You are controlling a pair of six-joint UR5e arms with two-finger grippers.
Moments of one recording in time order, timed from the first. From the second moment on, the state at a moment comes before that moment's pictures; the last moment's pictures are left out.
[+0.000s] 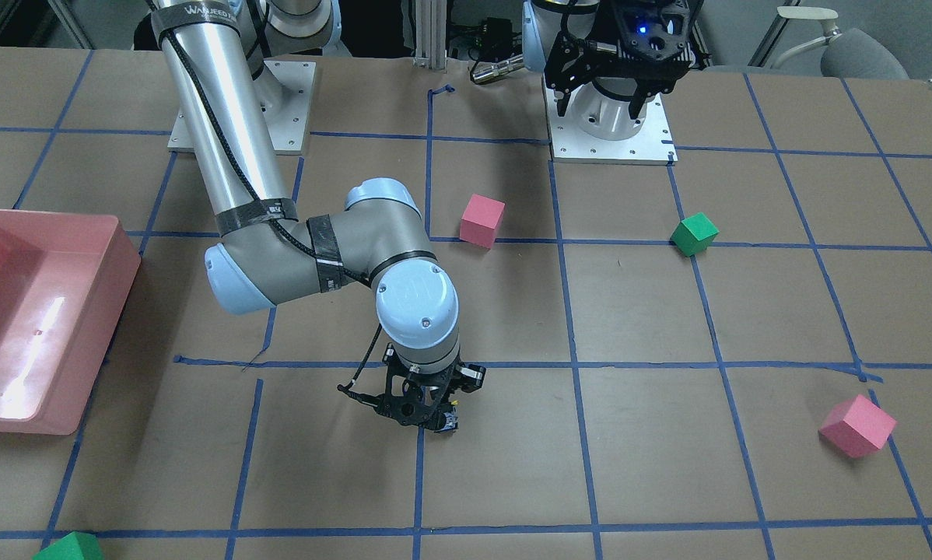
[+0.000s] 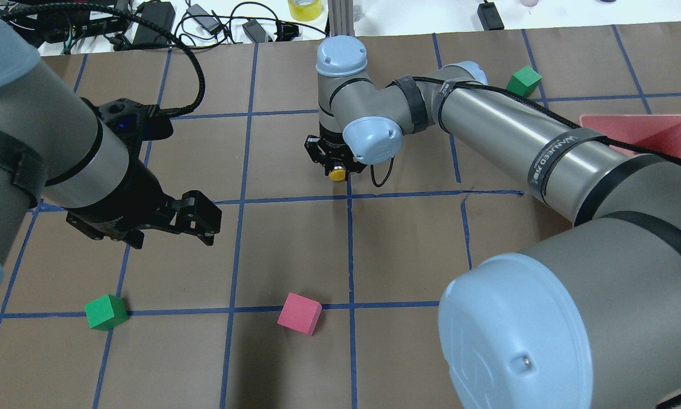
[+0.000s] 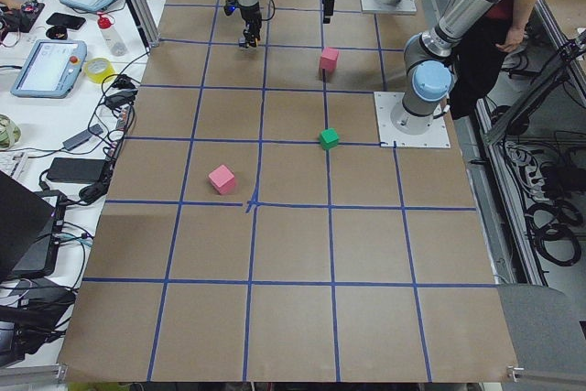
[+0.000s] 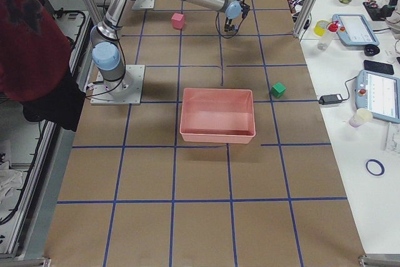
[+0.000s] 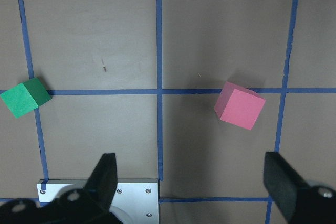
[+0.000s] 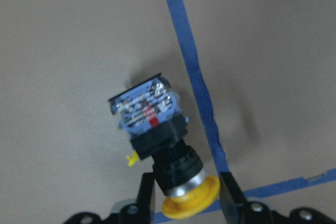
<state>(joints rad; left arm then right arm) -1.64 -1.26 -1.84 -1.64 1.56 -0.08 1.93 -0.90 1.41 -2.04 -1.46 0.65</state>
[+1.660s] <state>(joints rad) -1.64 -1.26 -1.84 -1.64 1.56 -0.08 1.56 -1.47 1.51 -1.50 -1.55 0.23</state>
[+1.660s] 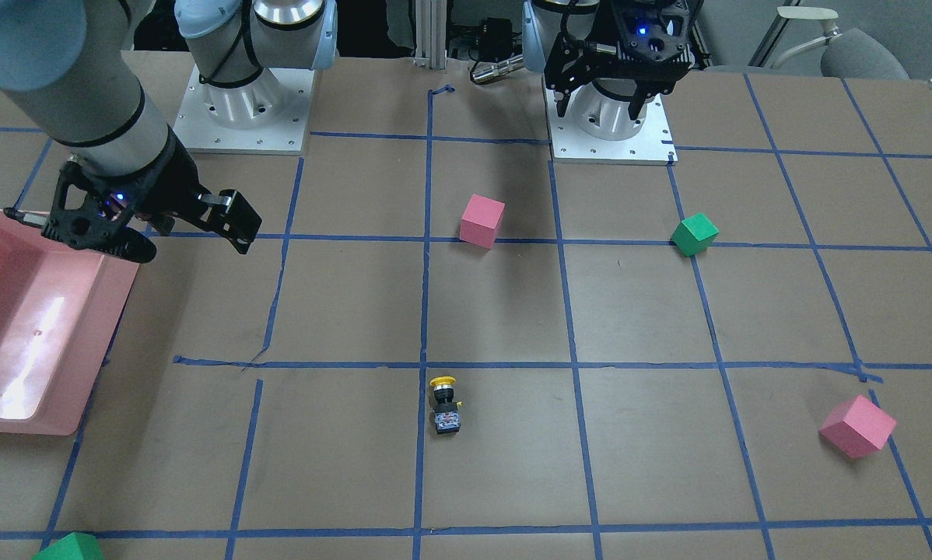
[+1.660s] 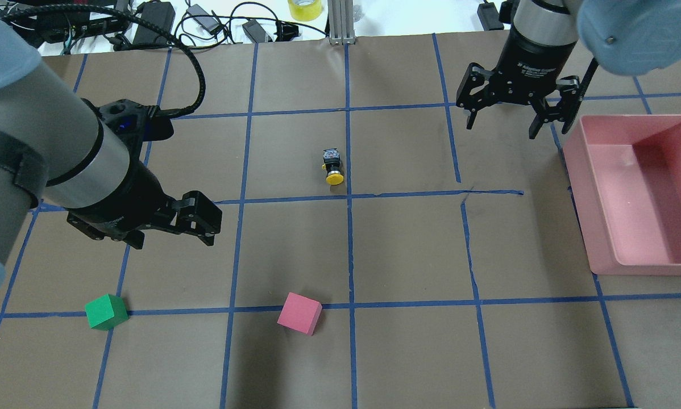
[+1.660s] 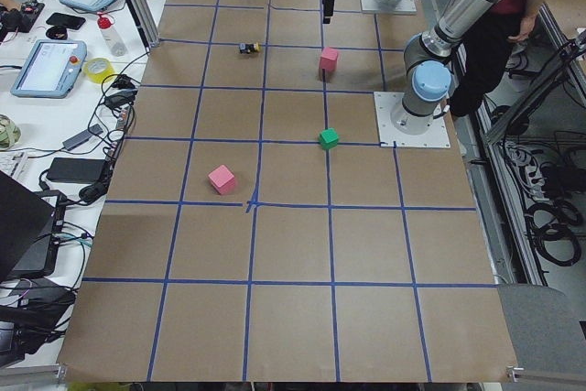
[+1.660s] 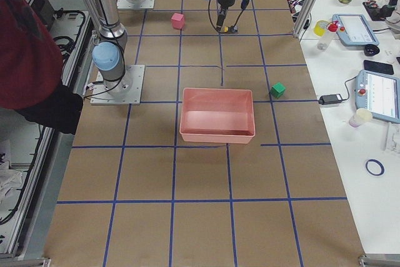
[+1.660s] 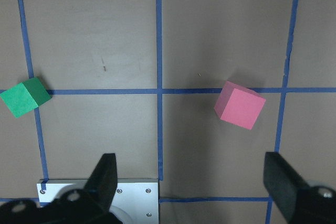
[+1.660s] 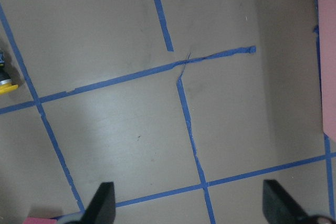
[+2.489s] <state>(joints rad) -1.64 -1.26 -1.84 -1.64 1.56 -0.08 1.56 -1.53 1.53 -1.44 -1.55 0.12</state>
